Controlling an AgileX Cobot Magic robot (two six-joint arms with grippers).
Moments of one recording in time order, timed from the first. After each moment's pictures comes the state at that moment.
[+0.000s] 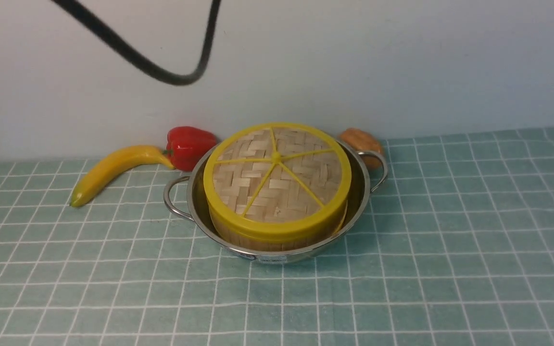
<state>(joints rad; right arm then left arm) 0.41 0.74 -1.43 -0.20 1.21 0.05 -0.52 1.55 -1.95 0.52 1.21 -0.17</state>
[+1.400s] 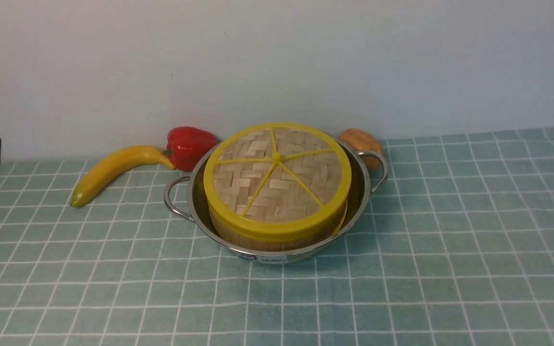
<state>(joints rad) 0.41 0.28 -0.74 -0.04 1.00 0.23 -0.49 0.68 -0.96 0.40 0.83 -0.15</state>
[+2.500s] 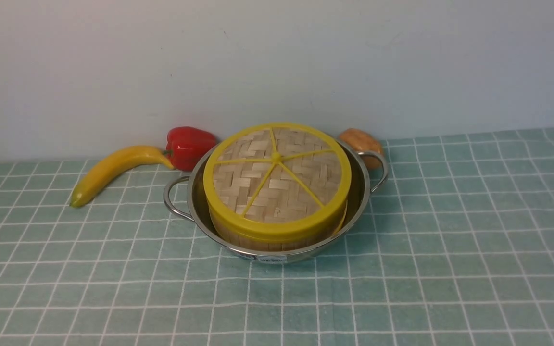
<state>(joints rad) 0.41 0.28 -0.74 0.03 1.00 0.25 0.03 0.01 0.01 0.40 0.31 -0.28</state>
